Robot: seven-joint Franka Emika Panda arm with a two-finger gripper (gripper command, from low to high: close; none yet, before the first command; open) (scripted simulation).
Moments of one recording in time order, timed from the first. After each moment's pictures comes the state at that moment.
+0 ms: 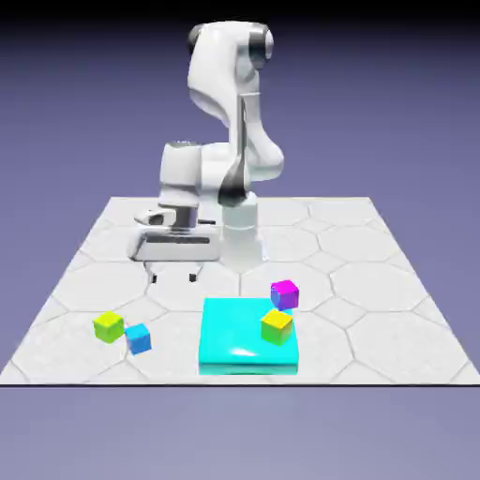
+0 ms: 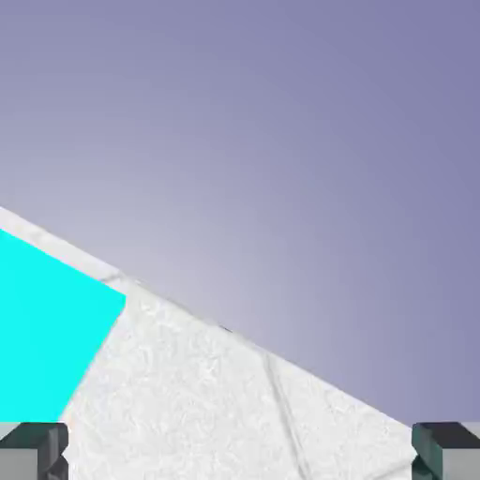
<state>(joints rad) 0.00 -0.02 -0.37 -2.57 -0.07 2.84 -0.09</state>
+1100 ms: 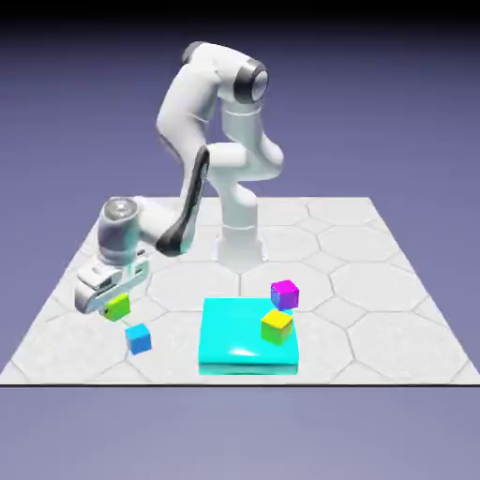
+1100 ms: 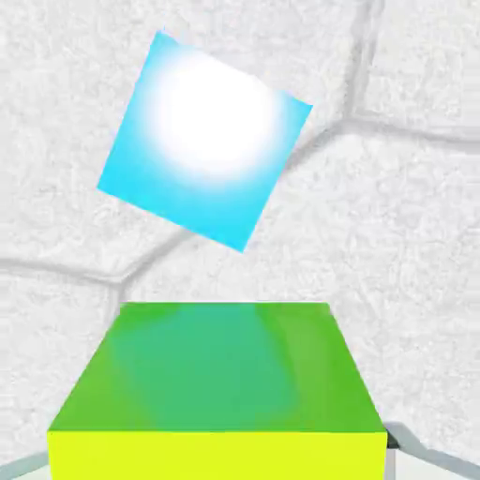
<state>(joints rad) 0.18 0.33 -0.72 -2.38 -0.09 2.58 -0.54</state>
